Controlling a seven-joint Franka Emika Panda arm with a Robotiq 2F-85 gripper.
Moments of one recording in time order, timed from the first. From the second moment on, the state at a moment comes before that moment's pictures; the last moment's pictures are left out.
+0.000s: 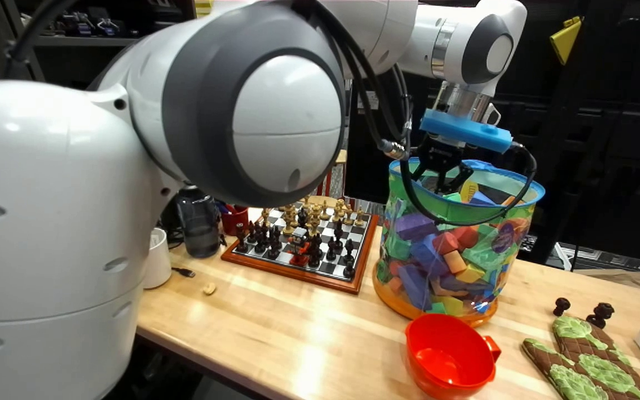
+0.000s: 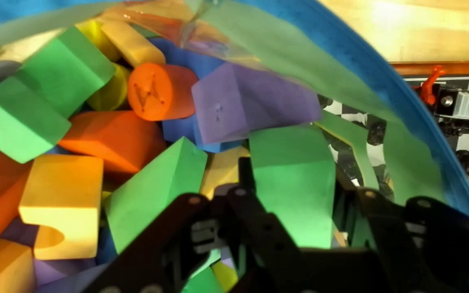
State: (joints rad) arm -0.33 0.37 -0.14 -1.27 0.16 1.49 -0.51
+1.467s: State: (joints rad) arm -0.33 0.30 -0.17 -1.21 0.25 1.83 -0.25
